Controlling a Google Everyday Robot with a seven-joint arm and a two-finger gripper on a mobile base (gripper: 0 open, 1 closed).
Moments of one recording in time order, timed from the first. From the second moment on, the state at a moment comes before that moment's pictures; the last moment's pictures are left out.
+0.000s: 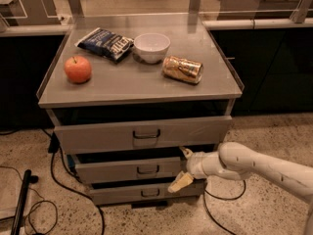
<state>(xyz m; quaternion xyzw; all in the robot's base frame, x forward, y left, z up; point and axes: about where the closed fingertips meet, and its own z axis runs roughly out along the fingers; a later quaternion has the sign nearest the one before) 0.569 -0.085 0.458 -0.54 0.72 0.23 0.37</state>
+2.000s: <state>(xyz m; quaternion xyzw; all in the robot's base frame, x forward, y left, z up) 0.565 -0.082 0.434 -0.53 0.74 0.24 0.35</state>
